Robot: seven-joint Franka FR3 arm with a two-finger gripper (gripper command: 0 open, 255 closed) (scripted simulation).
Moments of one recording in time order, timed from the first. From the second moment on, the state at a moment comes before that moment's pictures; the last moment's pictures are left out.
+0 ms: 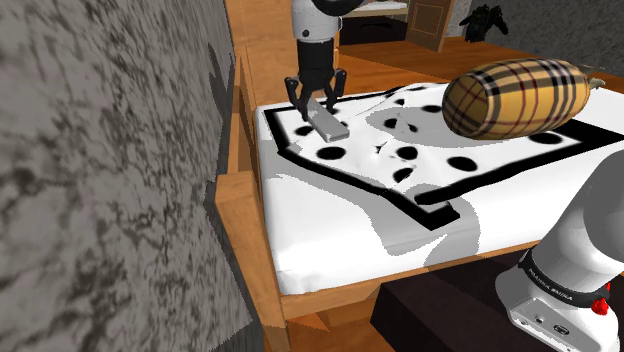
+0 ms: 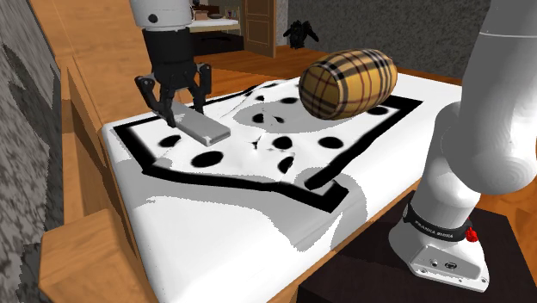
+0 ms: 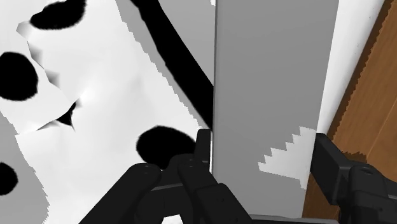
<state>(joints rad) 0.12 0.06 0.30 -1.75 -0.04 1.81 0.69</state>
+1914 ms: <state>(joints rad) 0.08 -0.06 0.26 -1.57 -0.01 1.50 0.60</state>
